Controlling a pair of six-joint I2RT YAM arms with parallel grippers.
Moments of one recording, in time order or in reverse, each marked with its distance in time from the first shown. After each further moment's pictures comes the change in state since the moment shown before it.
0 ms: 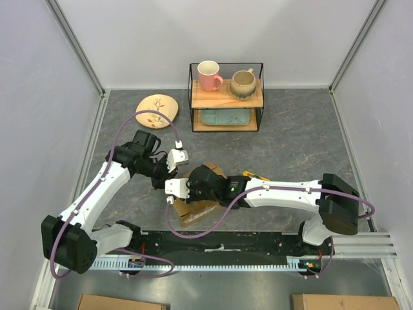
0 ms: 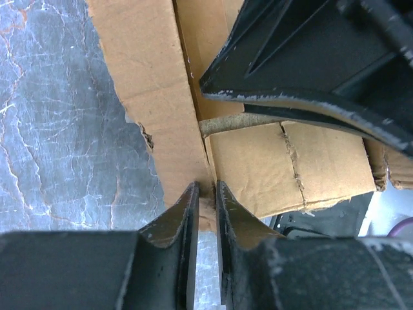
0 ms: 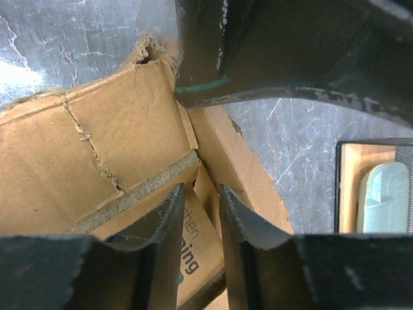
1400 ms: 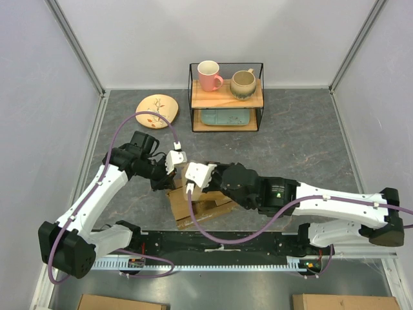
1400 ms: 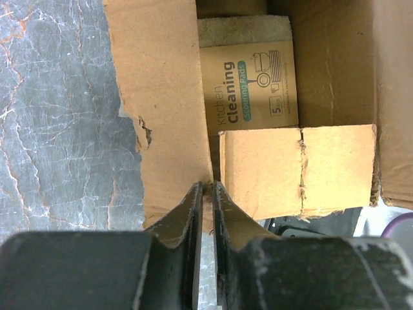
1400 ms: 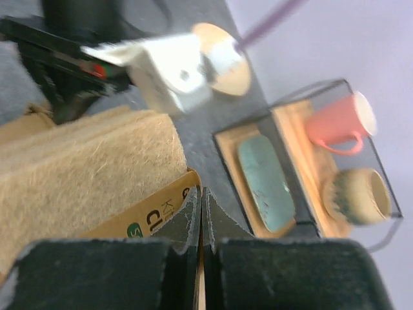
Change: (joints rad) left arm -0.001 -0.039 0.001 -0.026 0.024 0.022; right arm 0.113 -0.328 0.090 -0.093 0.333 0.040
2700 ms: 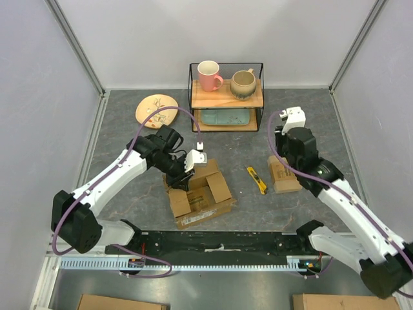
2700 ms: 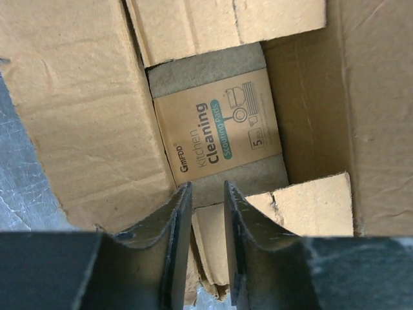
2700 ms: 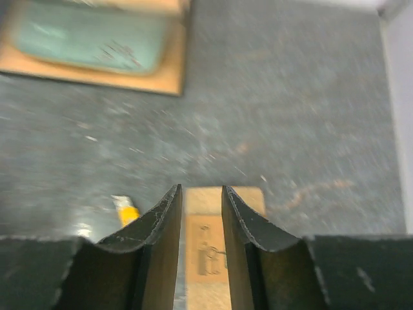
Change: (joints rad) left arm -0.198 0.211 0.149 0.002 -0.037 -0.041; right arm -0.882 -0.249 -0.291 -0.146 -0.022 0.620
